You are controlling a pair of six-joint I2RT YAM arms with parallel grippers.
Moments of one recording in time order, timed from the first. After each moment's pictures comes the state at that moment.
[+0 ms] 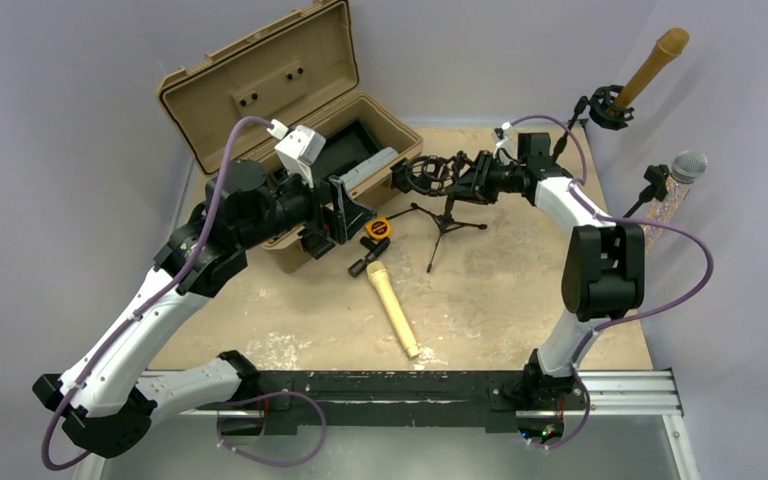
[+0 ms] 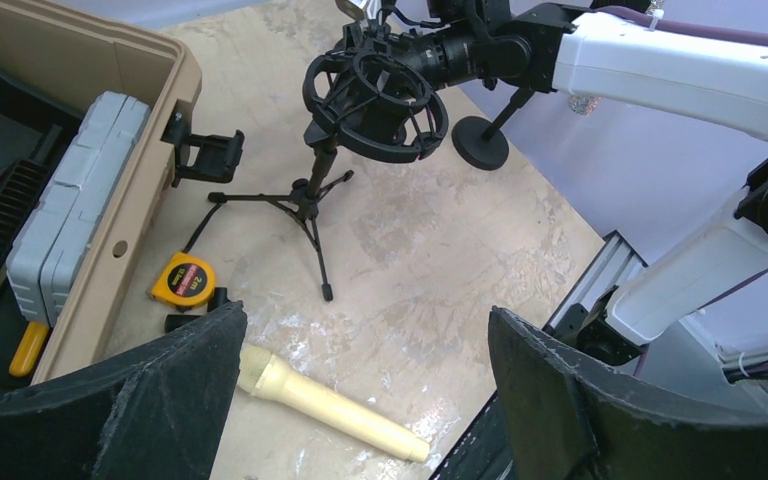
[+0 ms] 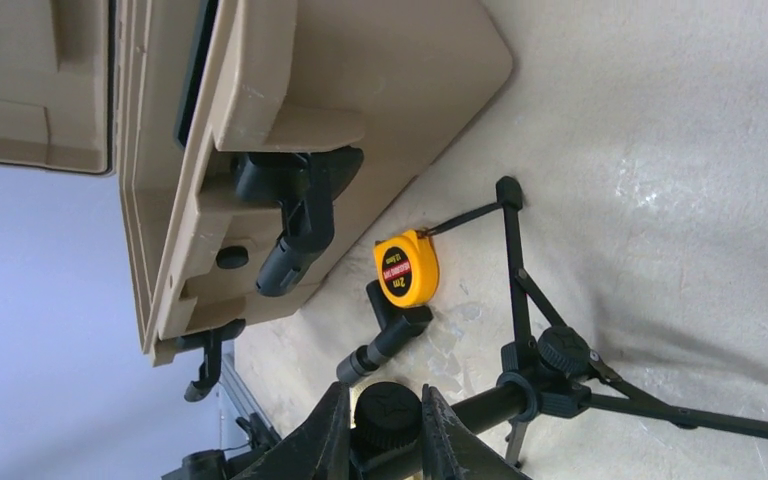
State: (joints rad) left arm -0.68 1.03 1.34 -0.52 0.18 -0.33; right arm 0.06 1.78 1.30 -0.33 -0.79 0.55
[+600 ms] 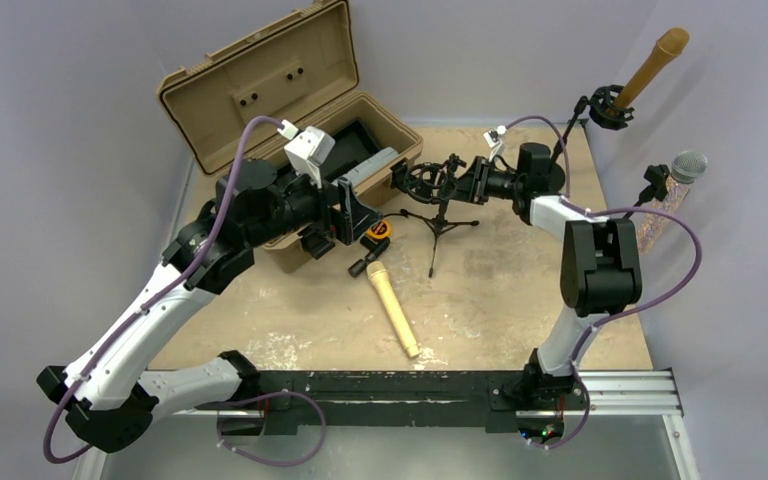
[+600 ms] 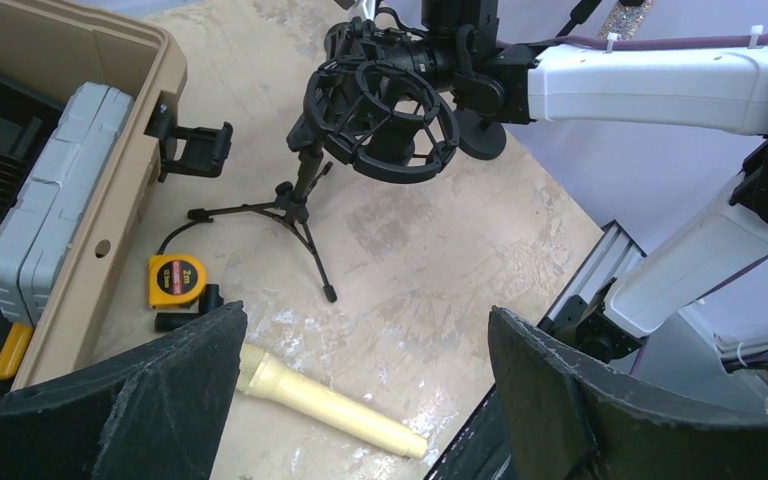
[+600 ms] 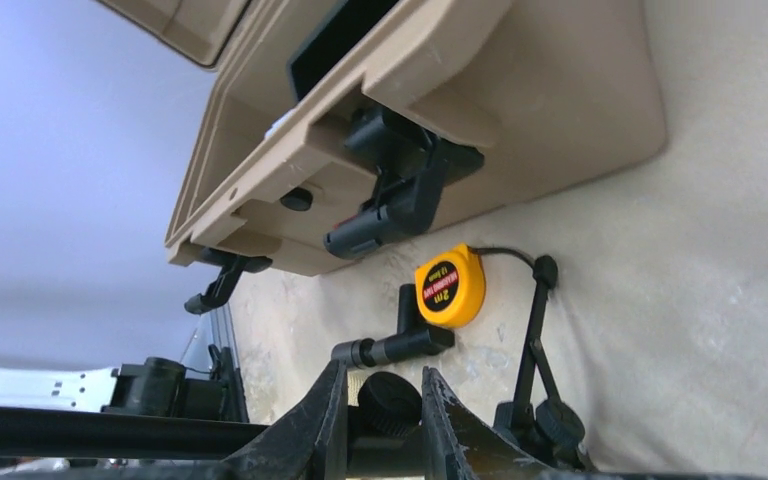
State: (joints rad) left arm -0.70 1.06 1.34 -0.52 0.18 -0.33; right arm 0.05 1.80 1.09 0.22 -1.03 0.50
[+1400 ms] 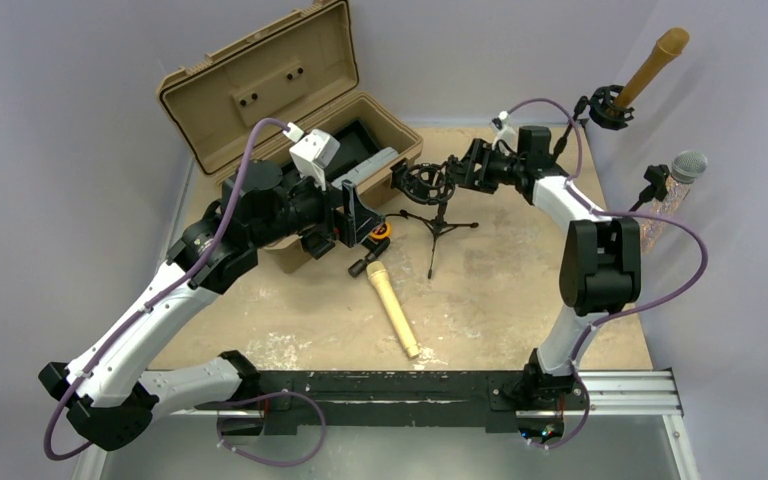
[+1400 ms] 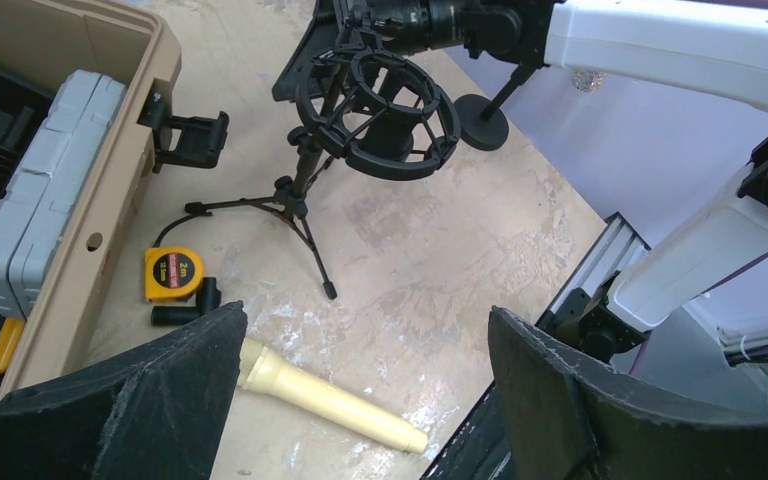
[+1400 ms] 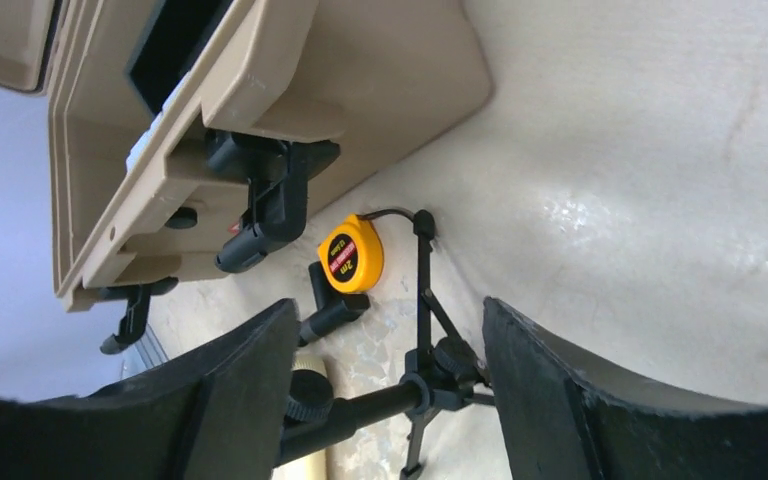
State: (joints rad) left arm -0.72 1.07 1.33 -0.52 0.17 -0.33; right arm 0.05 1.81 1.26 -0.07 -0.78 0.42
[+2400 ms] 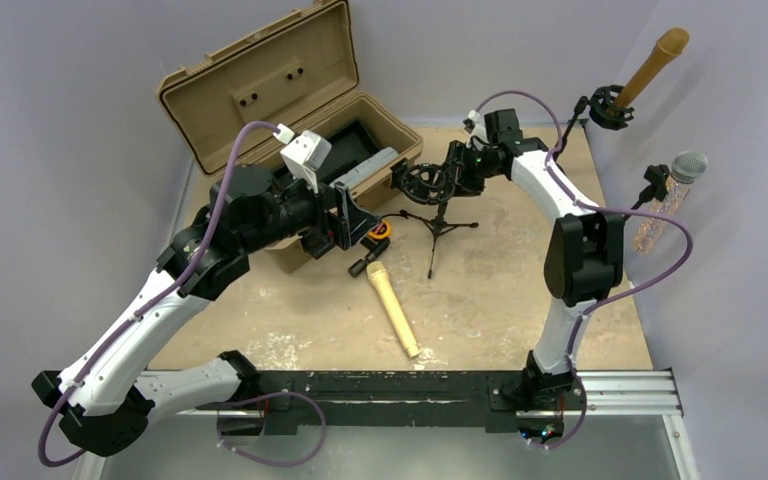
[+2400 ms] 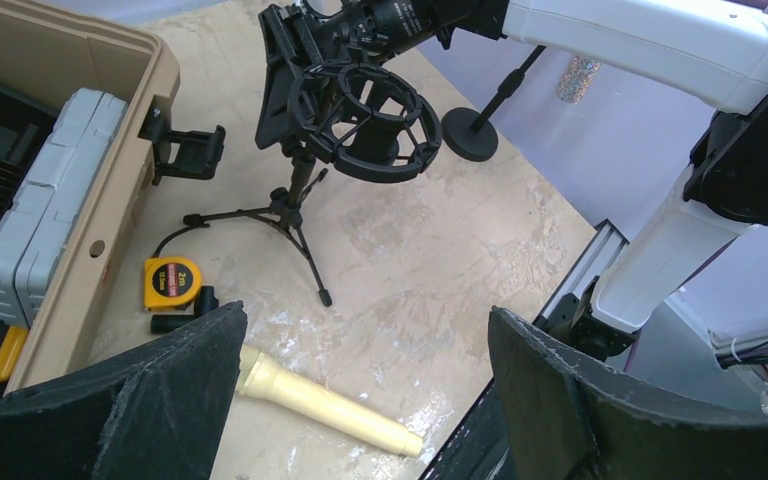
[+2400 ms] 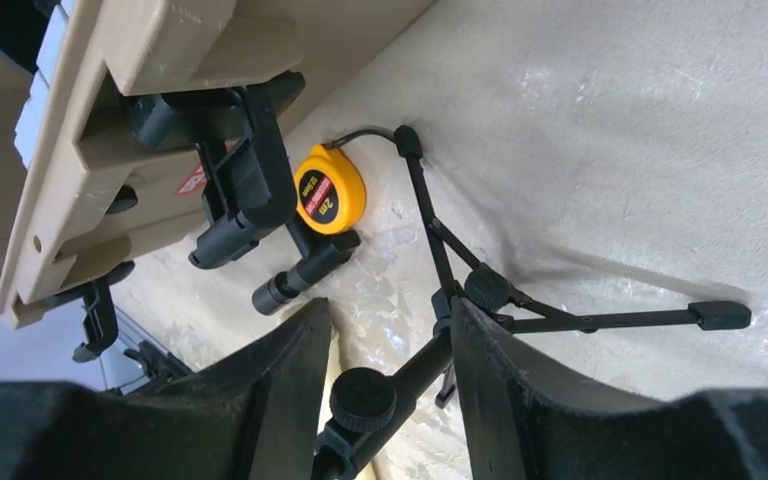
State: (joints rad) left arm -0.72 1.03 1.33 -0.52 0.17 -0.33; right arm 0.19 1.91 1.61 -0.66 -0.50 0.38
